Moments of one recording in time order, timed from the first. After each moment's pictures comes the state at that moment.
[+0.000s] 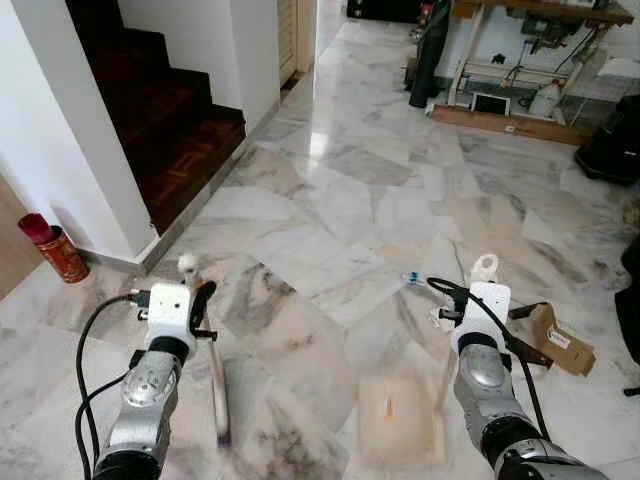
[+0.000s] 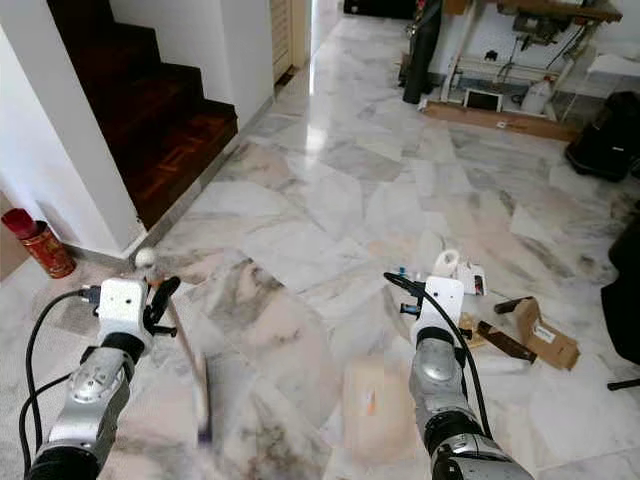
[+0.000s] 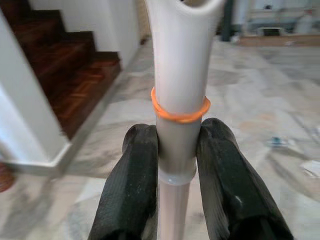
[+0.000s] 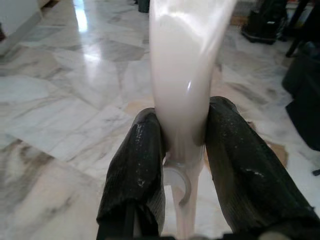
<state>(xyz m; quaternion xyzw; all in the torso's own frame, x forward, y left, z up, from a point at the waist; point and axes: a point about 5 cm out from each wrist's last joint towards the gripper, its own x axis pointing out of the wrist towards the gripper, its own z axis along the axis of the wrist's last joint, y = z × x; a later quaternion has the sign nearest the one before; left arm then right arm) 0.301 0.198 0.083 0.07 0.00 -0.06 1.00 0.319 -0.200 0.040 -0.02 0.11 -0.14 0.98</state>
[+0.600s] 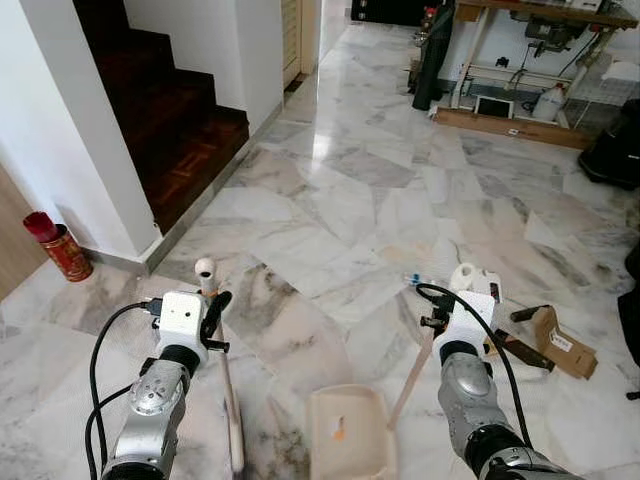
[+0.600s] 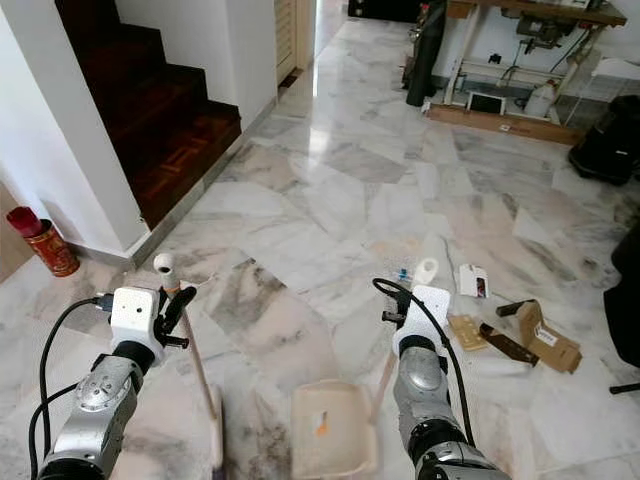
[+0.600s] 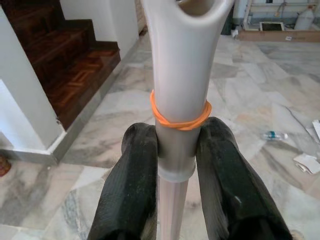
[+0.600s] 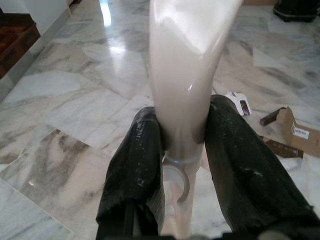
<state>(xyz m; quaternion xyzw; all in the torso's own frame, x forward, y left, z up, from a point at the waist) 0.294 0.193 0.073 0.06 0.01 -0.04 1.00 0.313 -0.179 0.030 0.03 0.12 -0.10 0.99</state>
